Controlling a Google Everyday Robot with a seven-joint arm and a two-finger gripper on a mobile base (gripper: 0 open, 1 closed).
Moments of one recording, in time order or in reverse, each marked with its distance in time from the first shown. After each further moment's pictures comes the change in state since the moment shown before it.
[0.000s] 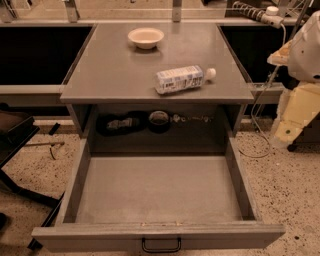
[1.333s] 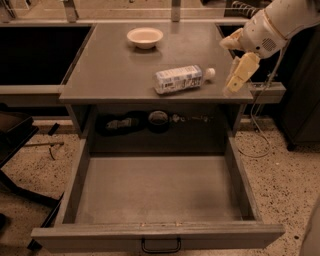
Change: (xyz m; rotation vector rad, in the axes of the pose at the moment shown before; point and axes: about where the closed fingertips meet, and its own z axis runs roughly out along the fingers) arm -0.065 -0.148 0.099 -0.111 -0.411 -0.063
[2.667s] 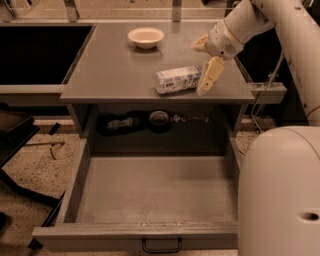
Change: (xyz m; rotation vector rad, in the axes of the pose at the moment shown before) arm -0.023 -0.047 0.081 -0.082 -0.043 -0.144
